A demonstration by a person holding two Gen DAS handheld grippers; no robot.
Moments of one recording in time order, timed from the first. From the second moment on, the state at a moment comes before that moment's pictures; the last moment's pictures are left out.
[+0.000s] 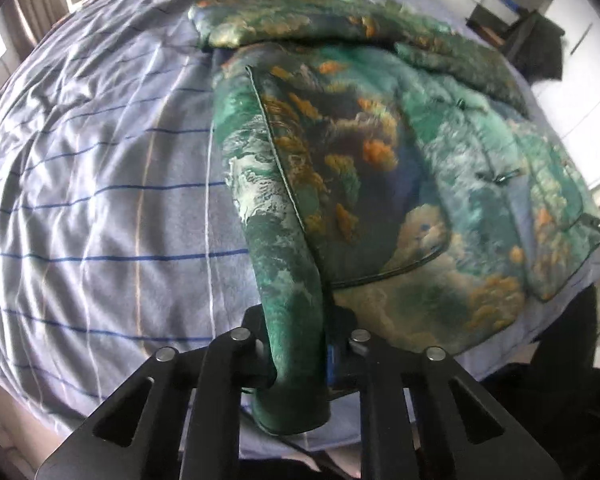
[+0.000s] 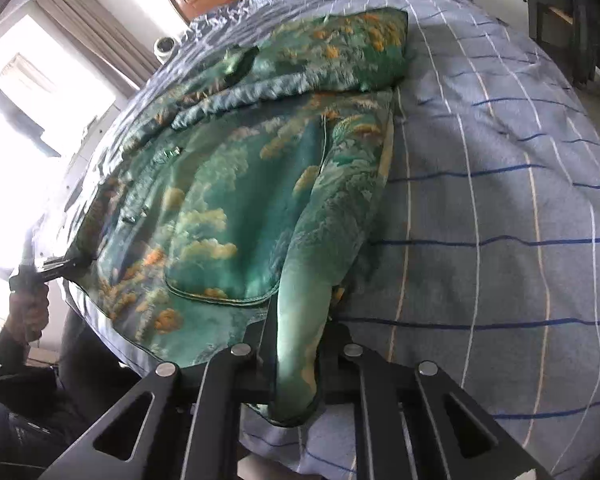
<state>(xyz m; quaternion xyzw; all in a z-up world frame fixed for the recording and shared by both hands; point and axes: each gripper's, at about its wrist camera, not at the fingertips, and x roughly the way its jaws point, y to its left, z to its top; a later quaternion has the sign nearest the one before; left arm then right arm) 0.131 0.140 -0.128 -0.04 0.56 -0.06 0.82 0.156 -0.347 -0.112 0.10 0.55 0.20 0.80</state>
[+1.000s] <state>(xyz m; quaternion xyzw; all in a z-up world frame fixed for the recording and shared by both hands) 0.142 0.212 0.006 -0.16 0.47 -0.12 0.86 0.159 -0.390 0.005 0.28 0.46 0.28 0.80</state>
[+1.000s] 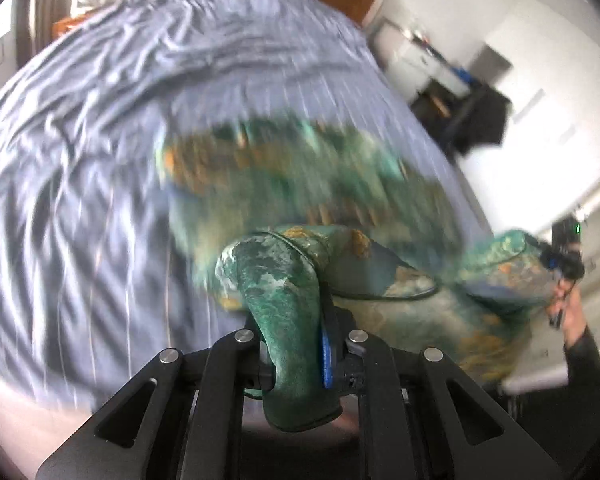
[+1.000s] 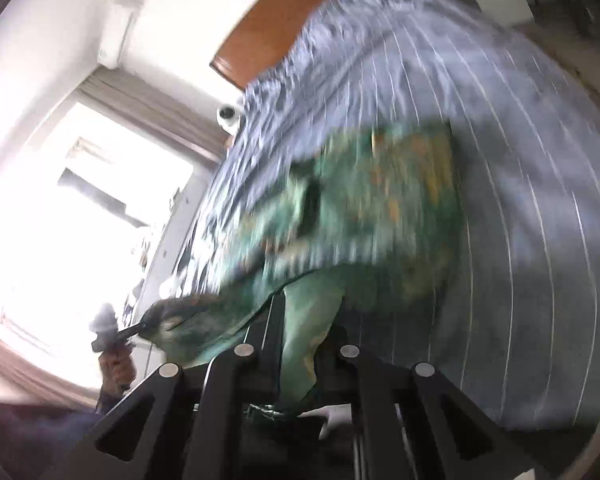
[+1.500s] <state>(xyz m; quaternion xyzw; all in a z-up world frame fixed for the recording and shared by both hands) 0.296 0.263 -0.060 -0.34 0.48 -0.07 0.81 0.356 -0.396 -0.138 0.48 0.44 0.15 0.74</state>
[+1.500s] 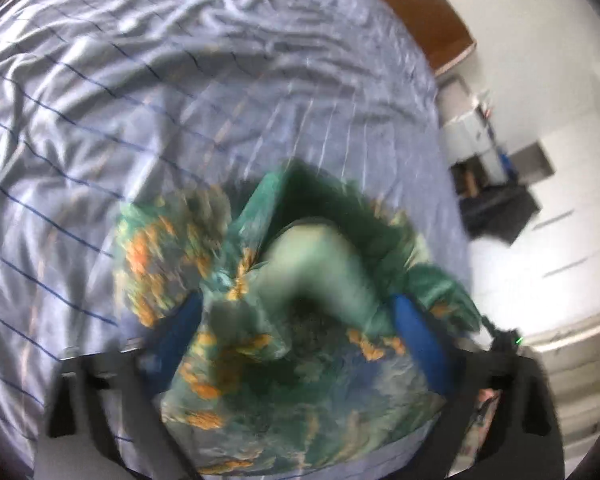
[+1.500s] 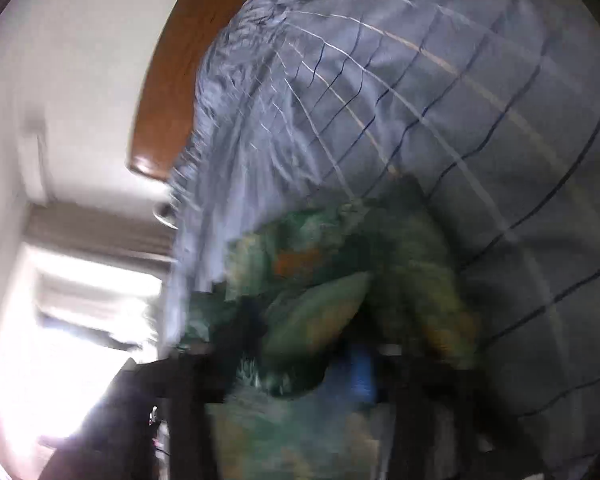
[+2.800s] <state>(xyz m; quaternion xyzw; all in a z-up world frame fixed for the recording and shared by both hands) 0.371 0.207 -0.146 -0.03 0.43 0.14 0.89 0.440 -0.261 -0.087 -0.10 0.41 0.00 0.91</state>
